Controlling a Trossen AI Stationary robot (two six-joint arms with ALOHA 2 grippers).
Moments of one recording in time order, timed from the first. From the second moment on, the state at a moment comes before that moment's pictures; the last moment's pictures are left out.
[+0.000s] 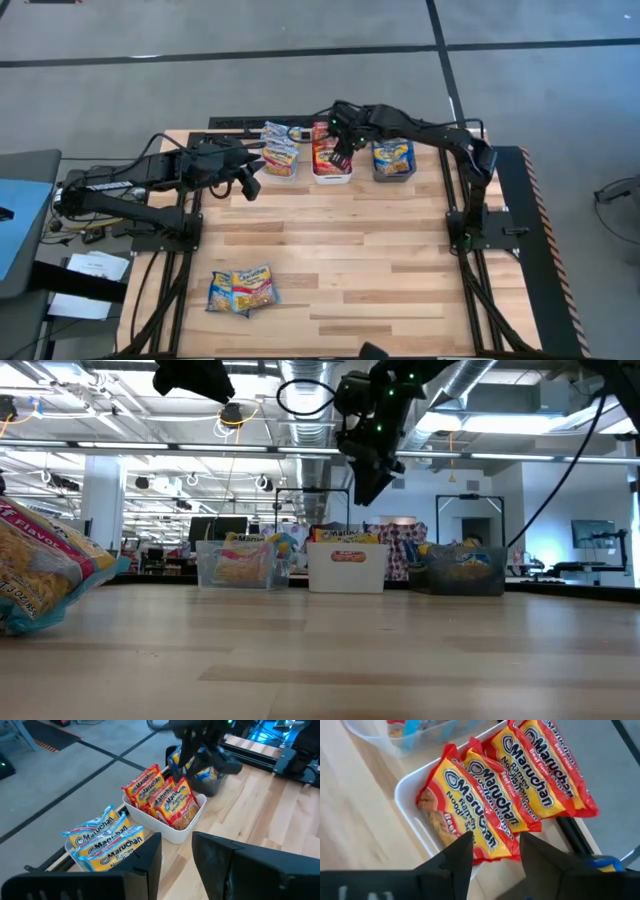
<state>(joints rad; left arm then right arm) 0.10 0.97 1.08 -0.58 -0.52 -0.24 -0.44 1.90 1.74 -0.94 0.17 0.04</state>
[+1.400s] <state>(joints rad) 0.20 0.89 1.08 -0.59 -0.33 -0.33 -0.29 1.85 1.86 -1.32 0.13 0.29</state>
